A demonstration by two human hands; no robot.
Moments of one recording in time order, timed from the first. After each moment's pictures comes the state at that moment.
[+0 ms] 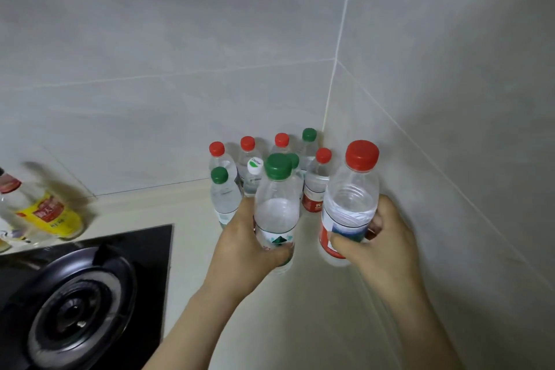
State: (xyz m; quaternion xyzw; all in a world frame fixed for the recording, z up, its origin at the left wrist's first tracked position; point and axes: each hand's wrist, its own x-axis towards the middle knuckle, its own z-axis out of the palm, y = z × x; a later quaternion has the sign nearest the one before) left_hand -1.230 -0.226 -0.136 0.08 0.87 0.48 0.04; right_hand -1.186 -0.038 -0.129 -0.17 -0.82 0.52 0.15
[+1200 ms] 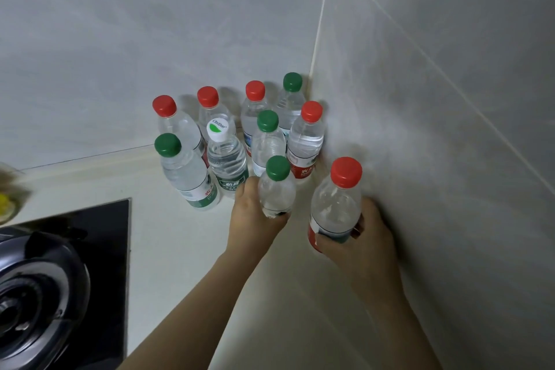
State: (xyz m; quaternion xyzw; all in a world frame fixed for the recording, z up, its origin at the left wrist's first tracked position) left_hand -1.299 -0.165 -0.266 0.04 0.88 0.46 0.02; right_hand -1.211 -0.019 -0.231 -0.22 -0.84 0.48 0.10
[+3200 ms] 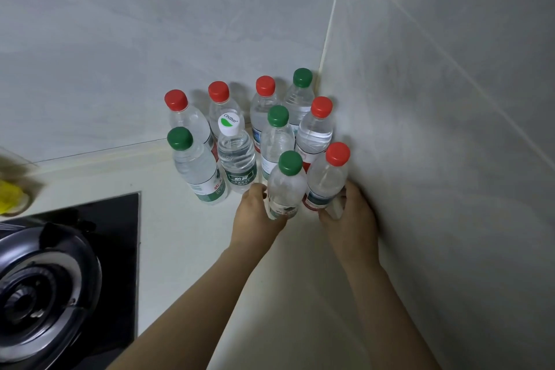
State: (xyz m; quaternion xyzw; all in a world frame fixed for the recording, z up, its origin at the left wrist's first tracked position) left_hand -1.295 -0.176 -0.265 0.01 0.91 0.40 0.12; right_hand -1.248 -0.026 -0.267 -0.23 -0.90 0.37 0.10
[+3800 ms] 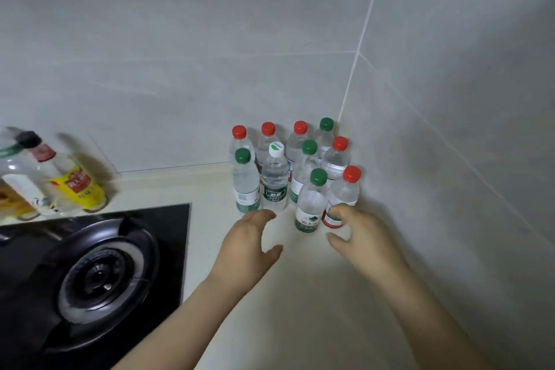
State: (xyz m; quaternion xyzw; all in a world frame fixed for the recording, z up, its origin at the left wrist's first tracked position) left_hand -1.207 -0.267 -0.167 0.14 0.94 0.31 0.04; right_hand -1.189 -0.062 -0.150 -0.05 -0.97 0.24 -0.01
